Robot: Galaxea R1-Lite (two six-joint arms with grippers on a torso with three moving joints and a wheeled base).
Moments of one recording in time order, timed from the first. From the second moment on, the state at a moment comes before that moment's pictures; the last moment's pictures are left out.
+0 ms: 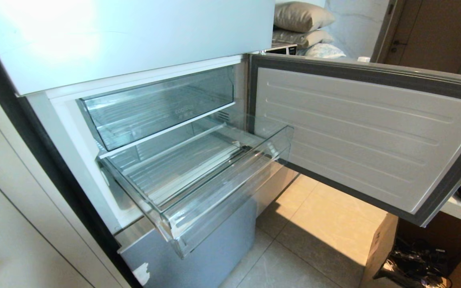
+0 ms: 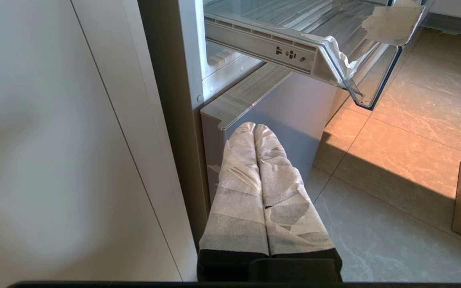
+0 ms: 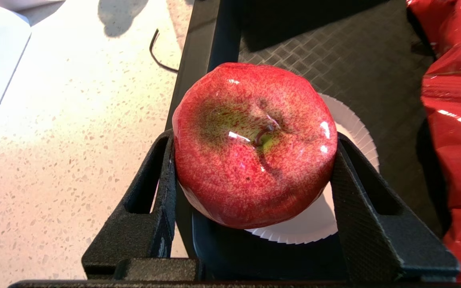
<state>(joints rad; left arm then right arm) 0.00 0.00 0.00 -0.01 0.00 0.00 -0.62 2.06 -1.16 -0.54 0.05 0.26</state>
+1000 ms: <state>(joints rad) 0.00 0.00 0.00 -0.01 0.00 0.00 -0.61 2.03 -1.12 -0.54 0.04 0.26</state>
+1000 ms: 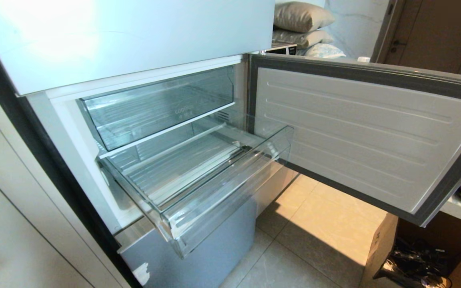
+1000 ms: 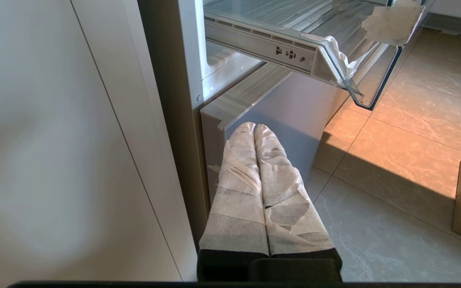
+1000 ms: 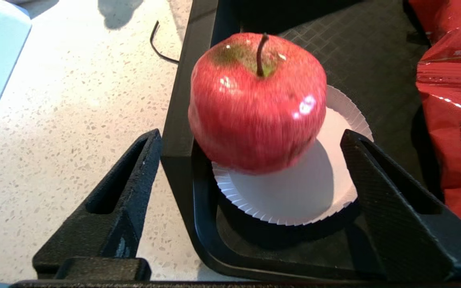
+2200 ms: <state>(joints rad) 0.00 0.00 0.00 -0.01 0.00 0.00 -0.54 1.04 -0.36 -0.53 0.05 0.12</state>
